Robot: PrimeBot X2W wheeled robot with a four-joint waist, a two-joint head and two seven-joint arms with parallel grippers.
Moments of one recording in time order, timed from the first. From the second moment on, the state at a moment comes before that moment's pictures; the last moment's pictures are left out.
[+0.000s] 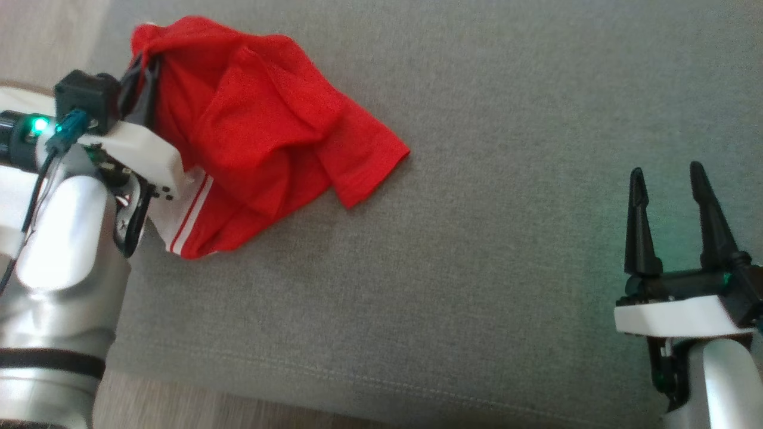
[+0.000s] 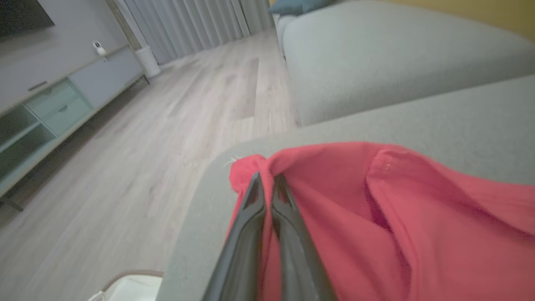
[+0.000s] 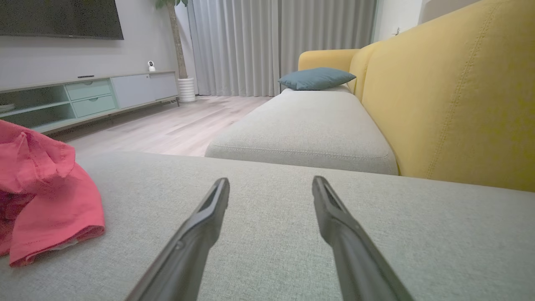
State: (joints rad) left arm -0.75 0.29 -0.34 0.72 -0.17 -0.06 -0.22; right arm -0.07 -0.04 -0.07 -0.01 0.00 0.13 -0.24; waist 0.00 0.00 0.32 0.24
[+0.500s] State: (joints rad) left arm -0.54 0.34 -0.29 0.19 -0.19 0.07 -0.19; right arm -0.07 -0.04 -0.01 0.07 0.09 0.13 -0.25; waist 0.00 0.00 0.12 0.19
